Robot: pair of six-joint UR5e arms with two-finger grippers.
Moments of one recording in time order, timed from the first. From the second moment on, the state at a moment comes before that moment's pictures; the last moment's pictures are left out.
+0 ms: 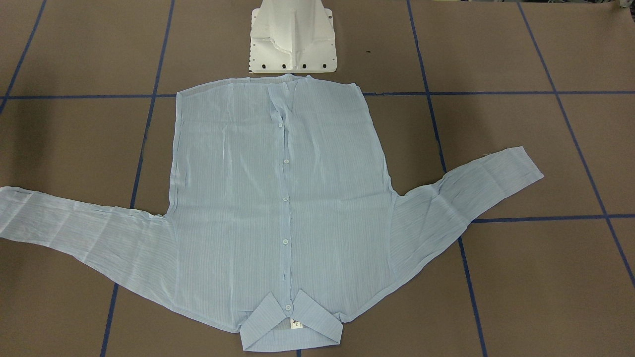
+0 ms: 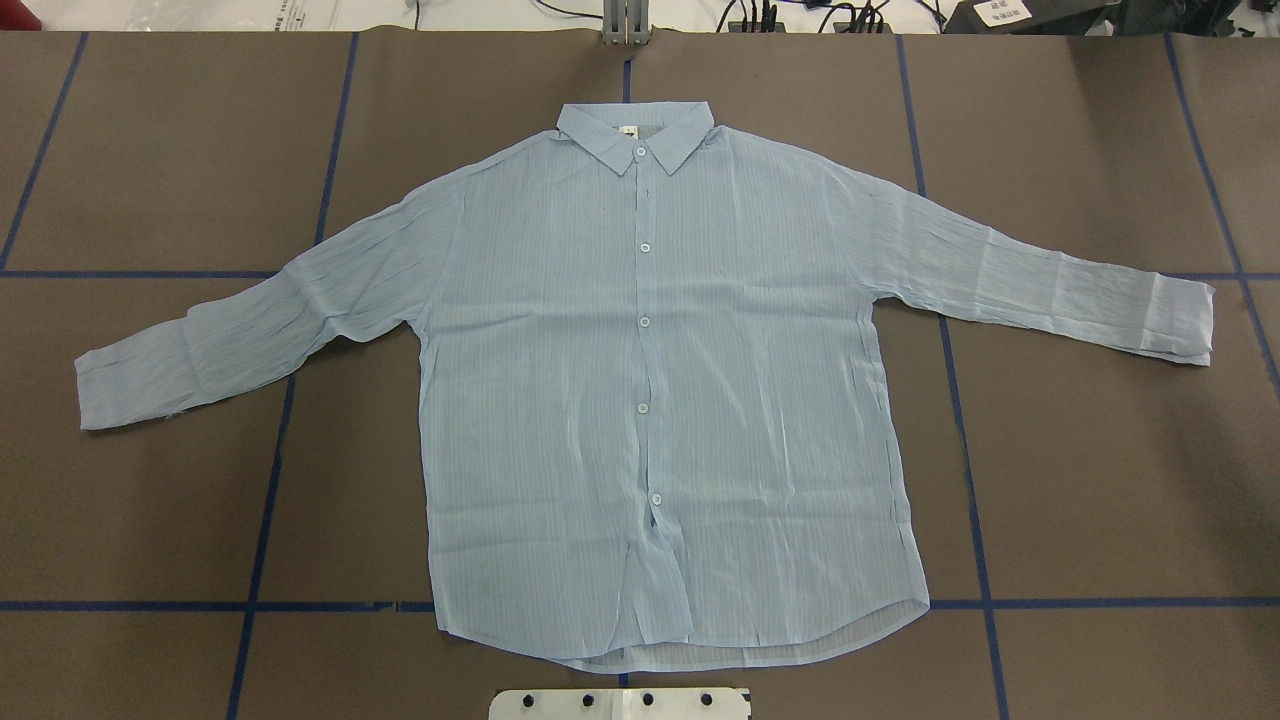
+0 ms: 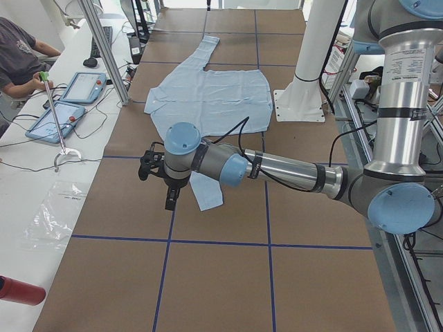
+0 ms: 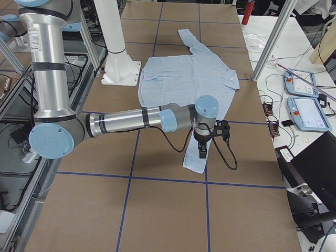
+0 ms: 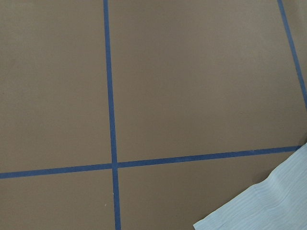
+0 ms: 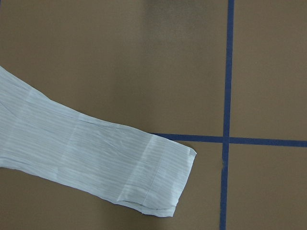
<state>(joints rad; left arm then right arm) -1.56 -1.59 -1.75 -1.78 -2.39 -0.21 1.46 -1.52 1.70 -1.52 2.36 0.19</state>
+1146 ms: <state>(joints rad) -1.55 -1.56 -1.80 -1.79 -2.39 -0.18 1.46 -1.55 1.69 -1.51 2.33 0.19</state>
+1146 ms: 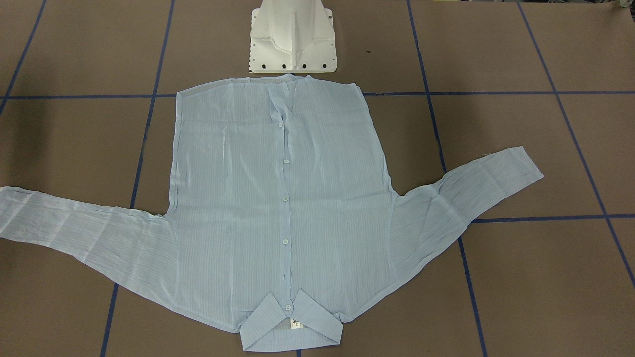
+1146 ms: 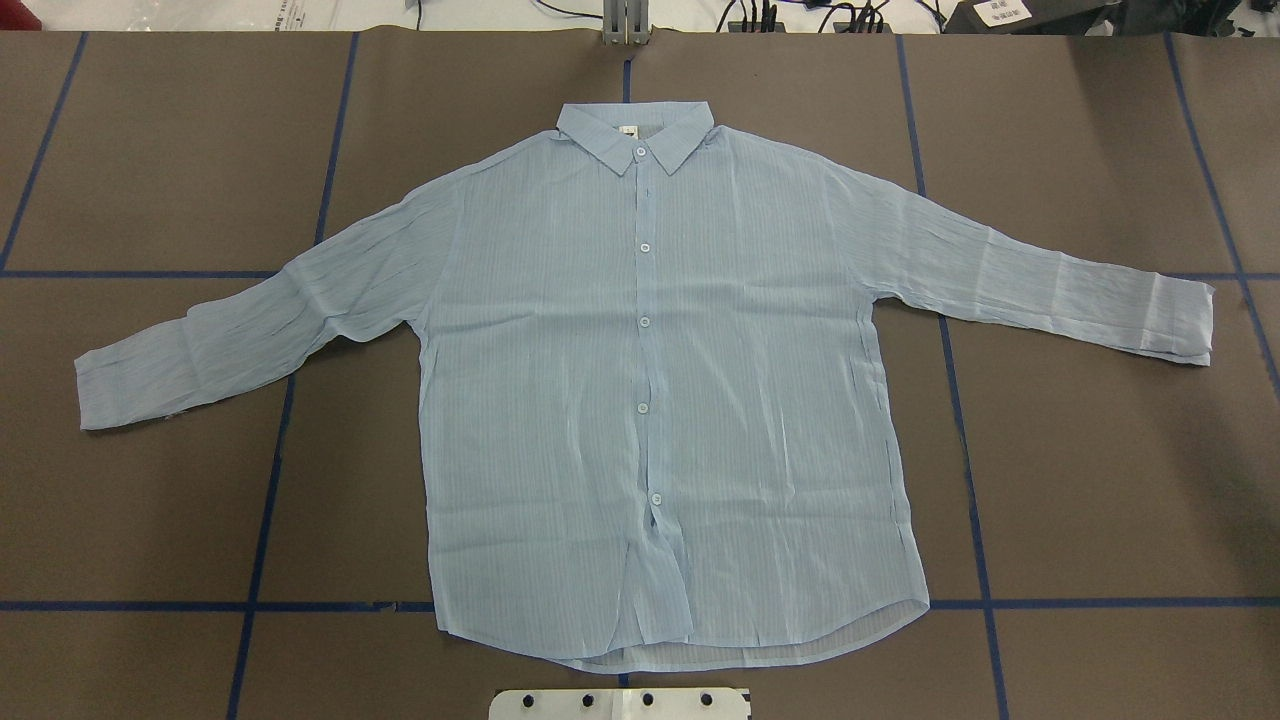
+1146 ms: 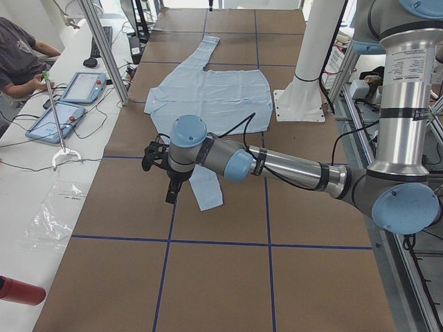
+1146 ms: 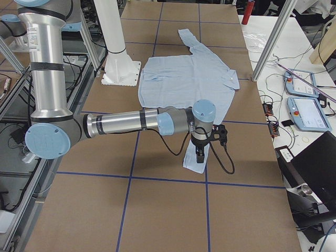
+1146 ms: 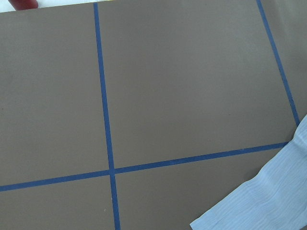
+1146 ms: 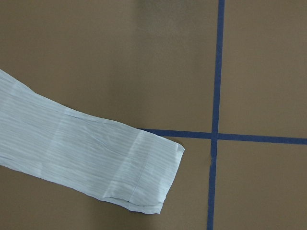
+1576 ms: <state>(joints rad) -1.54 -1.56 -1.80 -1.79 -2.39 -0.18 1.45 -1.58 1.69 -1.47 2.34 0.18</state>
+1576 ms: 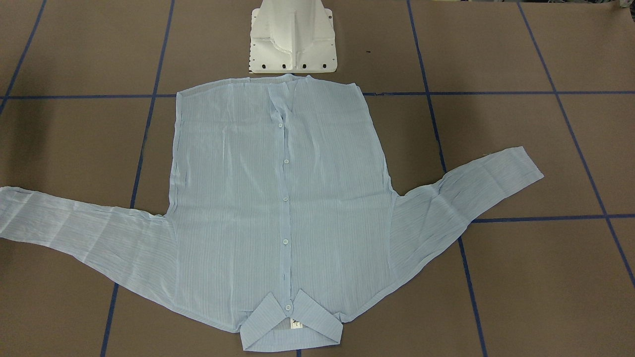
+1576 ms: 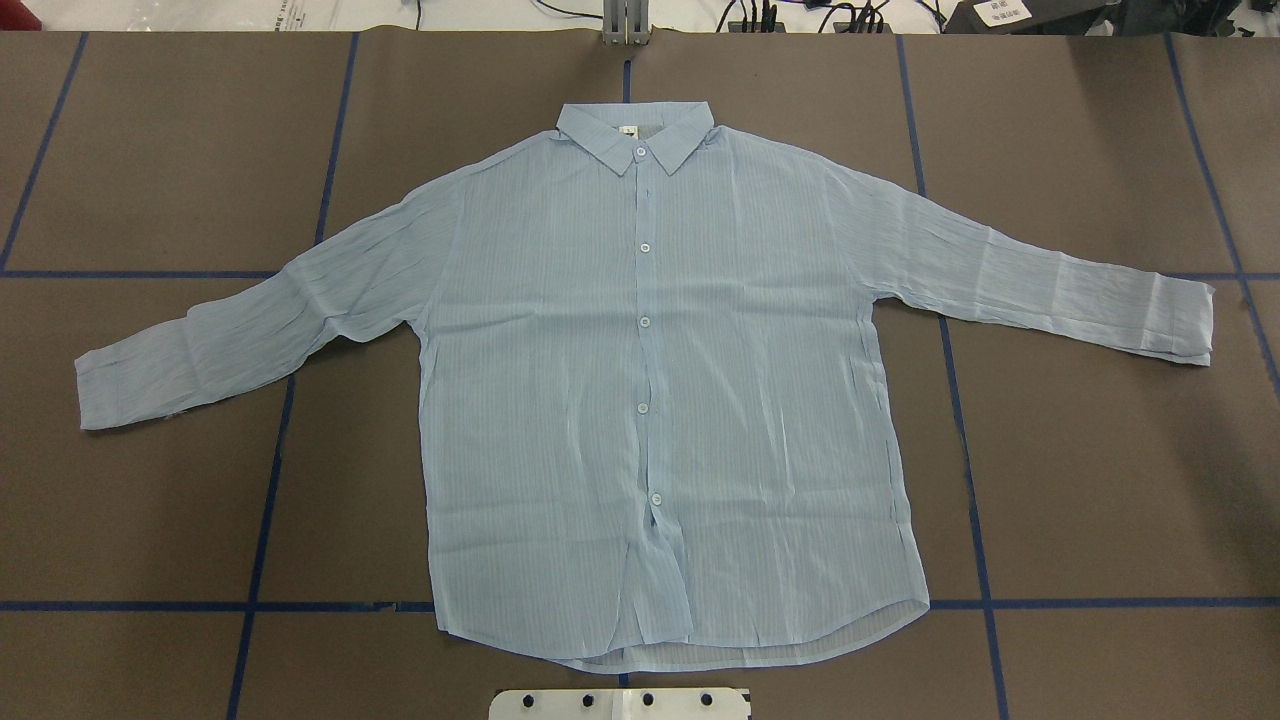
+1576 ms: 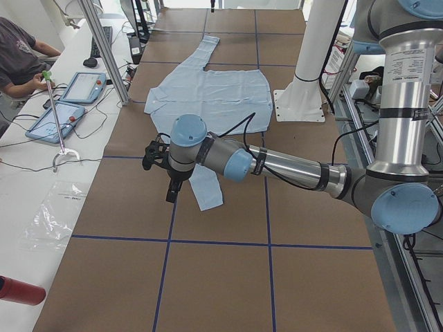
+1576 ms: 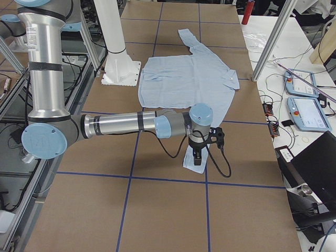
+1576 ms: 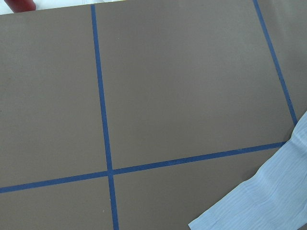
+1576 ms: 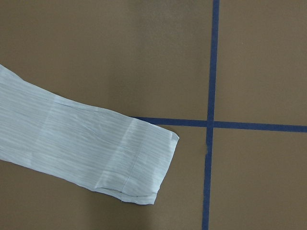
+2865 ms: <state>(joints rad) -1.50 -1.57 -1.80 -1.79 -2.40 -0.18 1.34 -1.49 1.40 -1.22 2.33 0.22</state>
